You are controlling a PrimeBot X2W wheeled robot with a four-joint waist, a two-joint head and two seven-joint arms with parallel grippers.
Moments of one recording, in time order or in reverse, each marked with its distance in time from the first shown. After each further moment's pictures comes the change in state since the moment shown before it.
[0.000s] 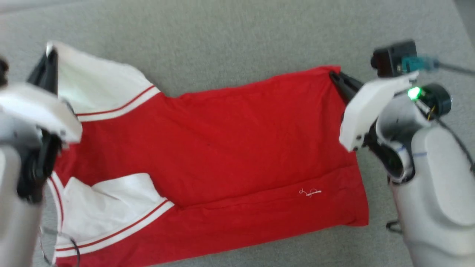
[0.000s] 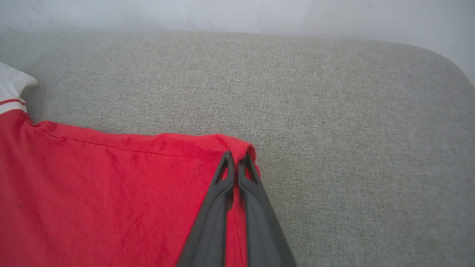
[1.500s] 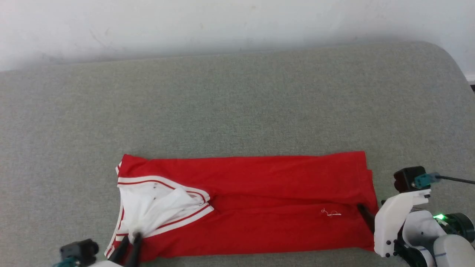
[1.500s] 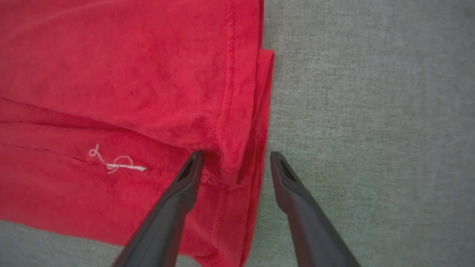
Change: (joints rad) left arm 0.686 -0.190 -0.064 0.032 -0.136 -0.046 -0.223; right arm 0.491 -0.057 -0.132 -0.033 -0.031 0.000 0.133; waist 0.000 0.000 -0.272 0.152
